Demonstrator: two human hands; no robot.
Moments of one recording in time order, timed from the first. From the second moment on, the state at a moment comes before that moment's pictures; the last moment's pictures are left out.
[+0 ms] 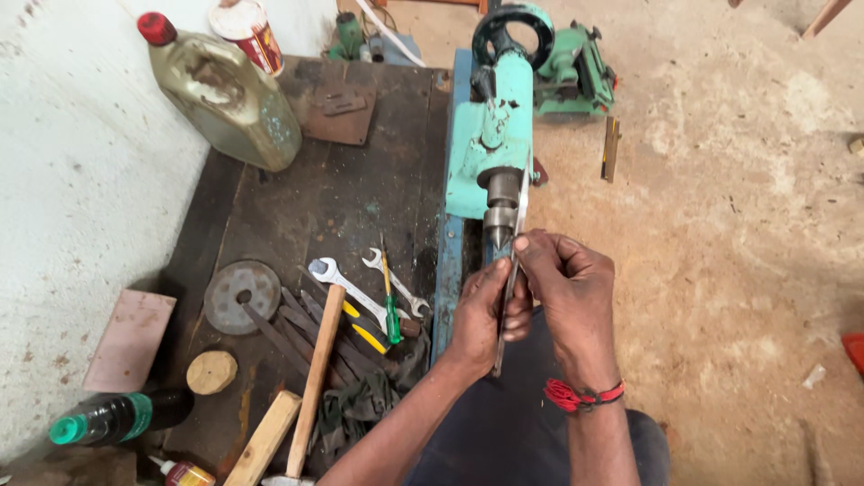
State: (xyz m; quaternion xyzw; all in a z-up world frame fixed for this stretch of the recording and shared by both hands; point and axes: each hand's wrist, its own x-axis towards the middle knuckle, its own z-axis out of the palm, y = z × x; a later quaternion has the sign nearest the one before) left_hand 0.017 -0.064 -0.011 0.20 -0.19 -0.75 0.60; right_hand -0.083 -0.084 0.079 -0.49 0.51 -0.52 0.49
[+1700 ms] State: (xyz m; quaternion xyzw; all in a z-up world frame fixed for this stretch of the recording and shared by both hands) left_hand 0.035 -0.148 0.054 0.18 -0.29 -0.59 0.73; right_hand -0.054 -0.042 0.061 -0.62 0.56 -0.51 0.18
